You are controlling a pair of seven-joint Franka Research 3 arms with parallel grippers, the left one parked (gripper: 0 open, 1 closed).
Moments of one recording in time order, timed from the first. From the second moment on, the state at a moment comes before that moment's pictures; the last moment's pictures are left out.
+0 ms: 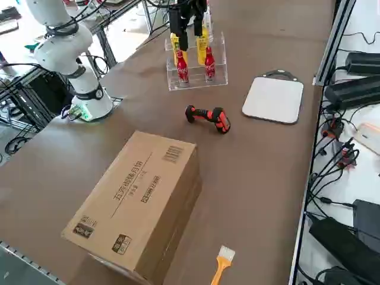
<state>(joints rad) -0.05 0.09 0.02 -1.52 0.01 1.59 0.10</state>
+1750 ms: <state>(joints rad) 0.04 0.18 0.03 -1.97 0.01 2.16 0.11</state>
